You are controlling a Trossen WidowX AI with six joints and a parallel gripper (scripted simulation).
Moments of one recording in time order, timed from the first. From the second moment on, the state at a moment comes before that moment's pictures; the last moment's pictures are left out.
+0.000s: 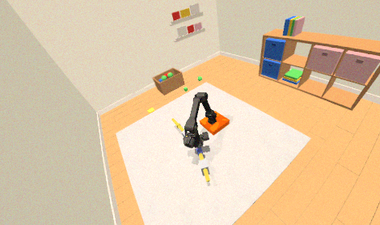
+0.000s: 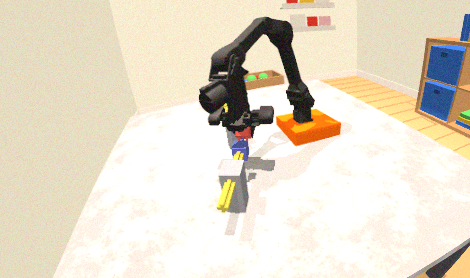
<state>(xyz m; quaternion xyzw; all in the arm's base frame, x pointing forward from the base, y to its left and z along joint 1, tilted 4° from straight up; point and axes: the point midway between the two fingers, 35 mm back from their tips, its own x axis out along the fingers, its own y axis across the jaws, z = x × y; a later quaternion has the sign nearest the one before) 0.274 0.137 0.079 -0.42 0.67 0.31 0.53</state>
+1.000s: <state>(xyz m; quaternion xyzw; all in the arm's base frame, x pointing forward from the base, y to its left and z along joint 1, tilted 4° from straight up) 0.274 0.137 0.079 -0.42 0.67 0.31 0.53</state>
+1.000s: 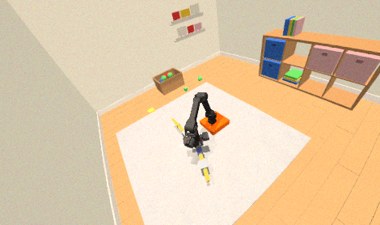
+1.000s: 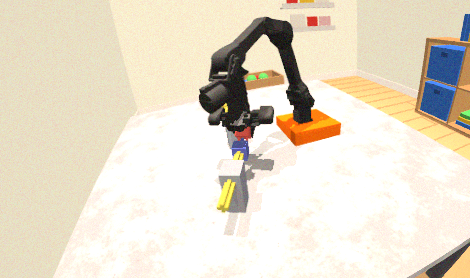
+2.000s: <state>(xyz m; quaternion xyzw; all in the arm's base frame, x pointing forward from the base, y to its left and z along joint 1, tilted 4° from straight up) 0.276 0.128 0.070 -0.42 0.57 0.40 0.58</state>
